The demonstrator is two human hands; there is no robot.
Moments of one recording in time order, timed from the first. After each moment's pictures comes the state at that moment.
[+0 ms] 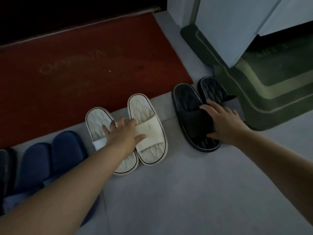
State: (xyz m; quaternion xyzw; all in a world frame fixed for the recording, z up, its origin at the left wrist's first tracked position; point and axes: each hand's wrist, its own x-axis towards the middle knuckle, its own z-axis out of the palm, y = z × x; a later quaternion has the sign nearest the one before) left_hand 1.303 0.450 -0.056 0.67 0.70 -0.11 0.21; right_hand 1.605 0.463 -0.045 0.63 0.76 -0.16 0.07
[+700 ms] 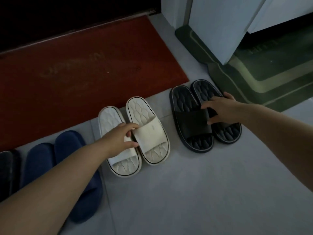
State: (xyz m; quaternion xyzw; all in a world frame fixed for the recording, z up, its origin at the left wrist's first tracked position) left_hand 1.267 0.440 -0.046 0.71 0.59 -0.01 0.39; right_hand 1.619 0.498 -0.031 0.58 0.76 -0.19 0.23
